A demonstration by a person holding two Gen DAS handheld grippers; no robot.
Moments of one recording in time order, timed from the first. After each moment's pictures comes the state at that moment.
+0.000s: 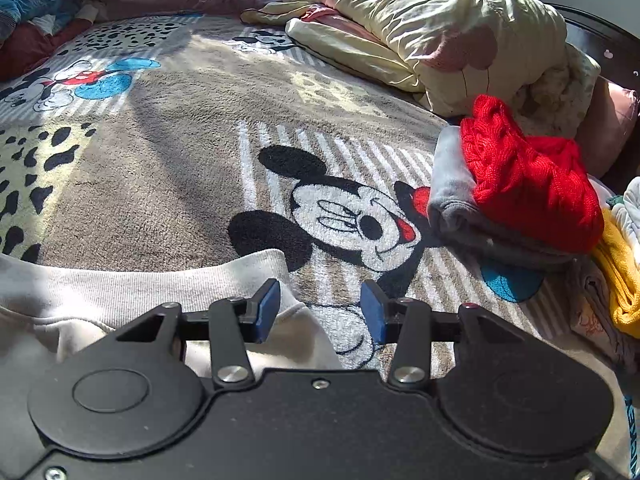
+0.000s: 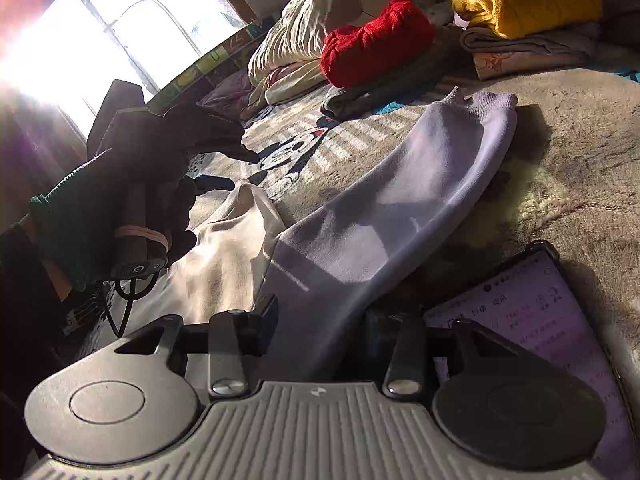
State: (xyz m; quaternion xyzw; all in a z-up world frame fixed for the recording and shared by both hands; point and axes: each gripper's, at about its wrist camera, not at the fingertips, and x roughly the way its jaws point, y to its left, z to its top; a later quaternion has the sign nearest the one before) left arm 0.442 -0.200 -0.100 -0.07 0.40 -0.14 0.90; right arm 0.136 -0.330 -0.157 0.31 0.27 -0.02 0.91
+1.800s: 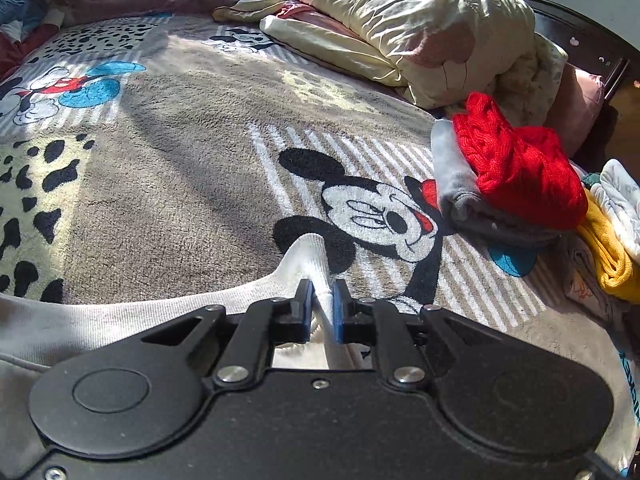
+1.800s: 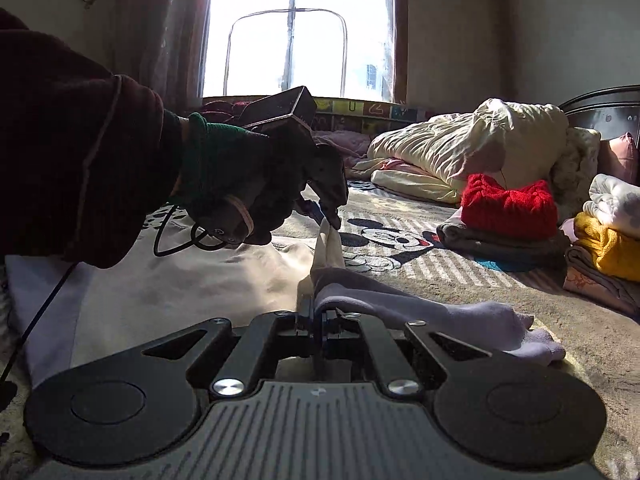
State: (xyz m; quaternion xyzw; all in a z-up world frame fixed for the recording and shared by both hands) left arm 0.458 -0.130 -0.104 -0.06 0.40 -0.22 0.89; right arm 0.104 -0.205 -0.120 -0.05 0.15 0.06 0.99
